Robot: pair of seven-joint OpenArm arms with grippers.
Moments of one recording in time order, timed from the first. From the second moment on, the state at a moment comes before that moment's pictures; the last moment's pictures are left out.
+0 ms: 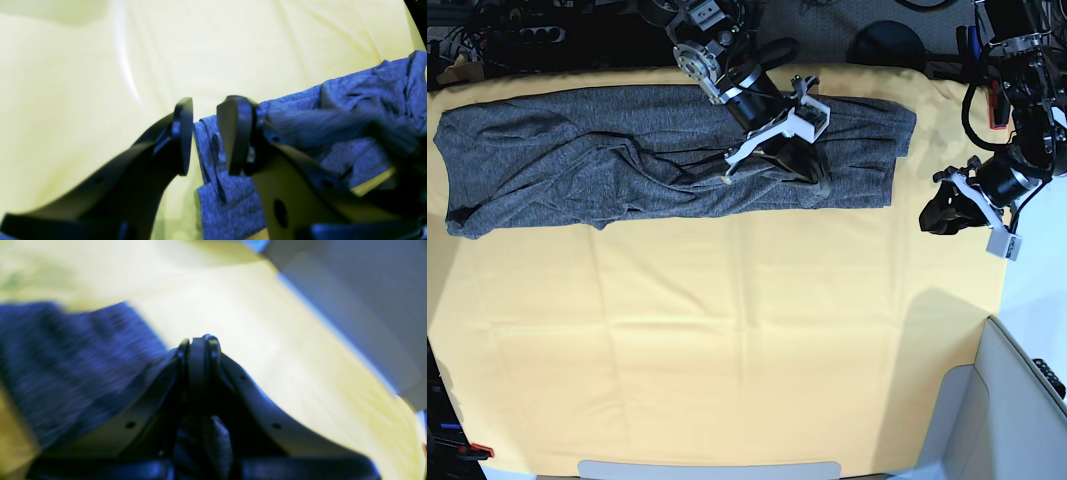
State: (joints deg) left arm 6.9 -26.4 -24.0 99.9 -58.5 -24.7 65.1; right arm -16.0 0.9 -36.4 101.7 -37.5 8.9 -10.6
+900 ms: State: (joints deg) left arm 8.2 -26.3 -24.0 99.9 -58.4 -24.7 65.2; right arm -9.5 0.9 -44.9 93.6 -33.6 9.5 -19.7
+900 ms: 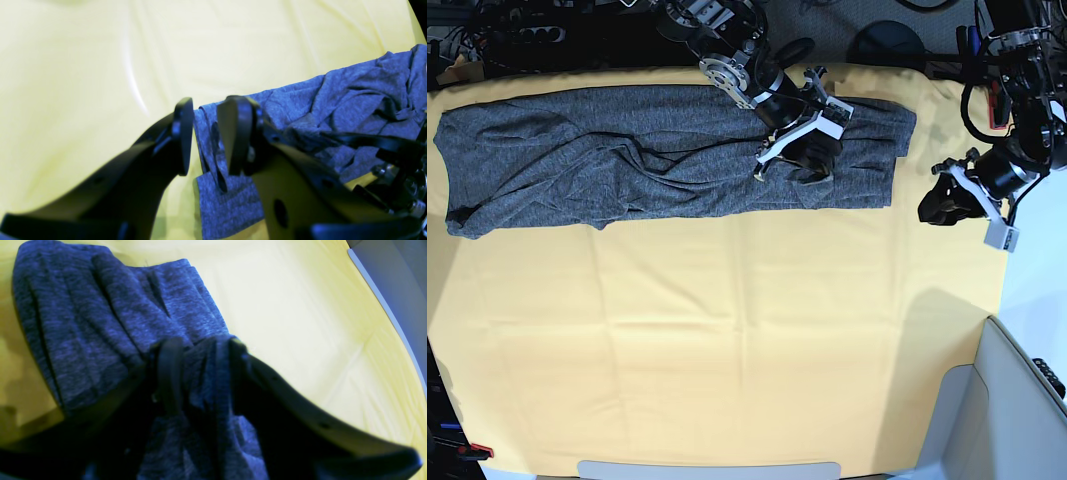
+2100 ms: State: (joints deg) left arm 8.4 -26.5 -23.9 99.7 -58.5 -24.7 64.7; right arm -6.9 -7.2 -31.9 101.5 -32.4 -9.4 -38.0
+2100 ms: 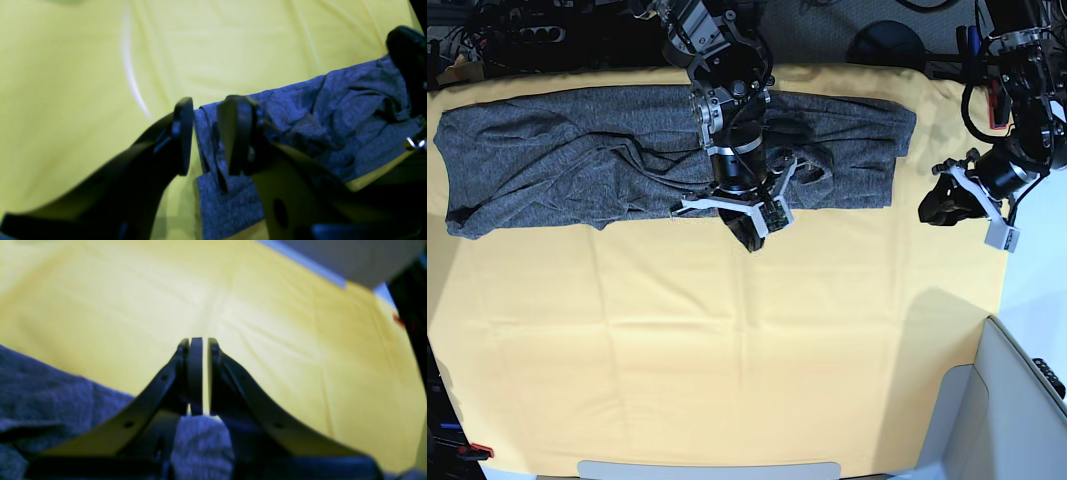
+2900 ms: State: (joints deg) left arm 8.4 -26.5 -23.8 99.7 -58.4 -24.7 65.2; right arm -6.6 -7.6 -24.4 105.9 -0.1 -11.4 -57.5
